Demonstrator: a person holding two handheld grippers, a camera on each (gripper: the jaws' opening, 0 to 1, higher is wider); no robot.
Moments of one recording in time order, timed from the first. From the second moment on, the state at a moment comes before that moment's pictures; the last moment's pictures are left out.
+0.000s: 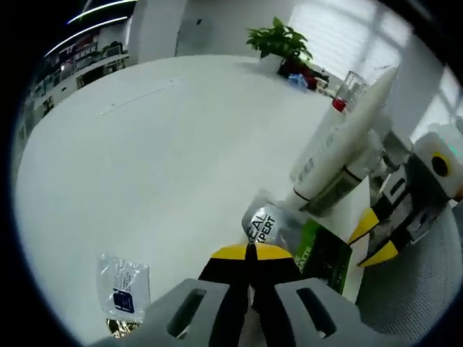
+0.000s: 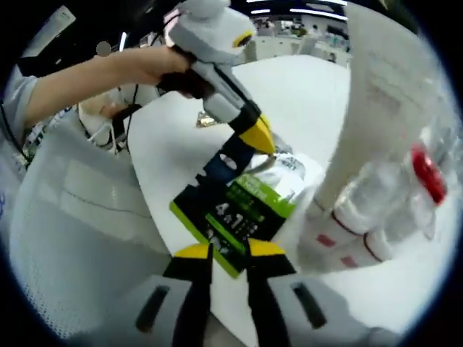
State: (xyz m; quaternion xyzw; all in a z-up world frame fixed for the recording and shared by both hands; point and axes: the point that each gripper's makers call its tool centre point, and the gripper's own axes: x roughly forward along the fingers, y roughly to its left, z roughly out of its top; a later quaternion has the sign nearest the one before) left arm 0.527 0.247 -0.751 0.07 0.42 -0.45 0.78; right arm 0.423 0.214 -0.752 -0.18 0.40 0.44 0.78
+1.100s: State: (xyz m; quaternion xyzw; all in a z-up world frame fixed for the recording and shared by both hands) left arm 0.569 0.243 -0.760 0.06 0.40 -0.45 0.79; right arm 0.456 0.231 -0.772 -0.26 0.38 0.42 0.78
